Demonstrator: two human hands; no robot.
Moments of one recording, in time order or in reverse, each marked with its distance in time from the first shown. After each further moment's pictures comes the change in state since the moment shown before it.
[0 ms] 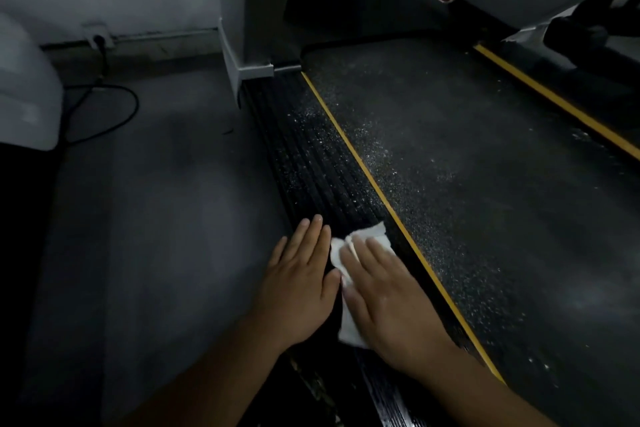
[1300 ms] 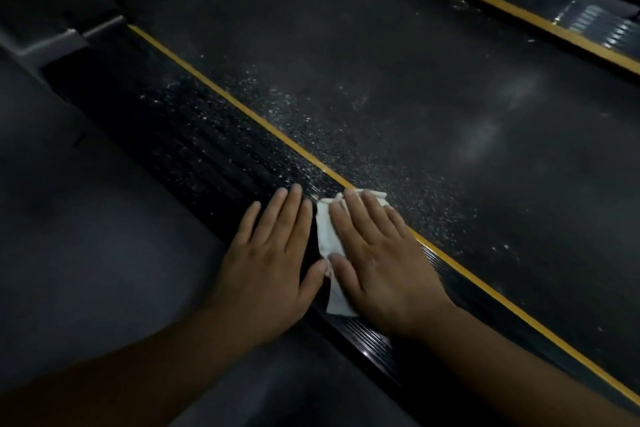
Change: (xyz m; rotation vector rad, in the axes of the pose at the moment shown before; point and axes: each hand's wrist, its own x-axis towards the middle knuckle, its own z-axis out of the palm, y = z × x) left_hand 0.052 -0.014 -0.008 0.249 0.041 0.587; right_hand -0.005 -0.013 -0.012 -0.042 -0.113 0.522
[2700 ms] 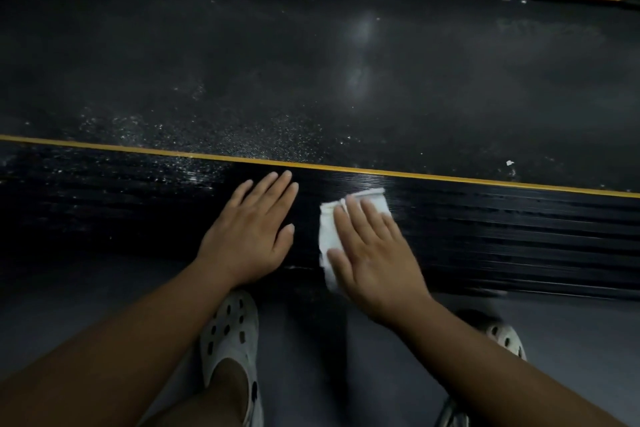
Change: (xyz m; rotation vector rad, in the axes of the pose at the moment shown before) left_hand 0.019 0.059 -0.007 -0.054 -0.162 0.627; right_hand -0.172 -0.050 0.022 0.105 0.128 0.677
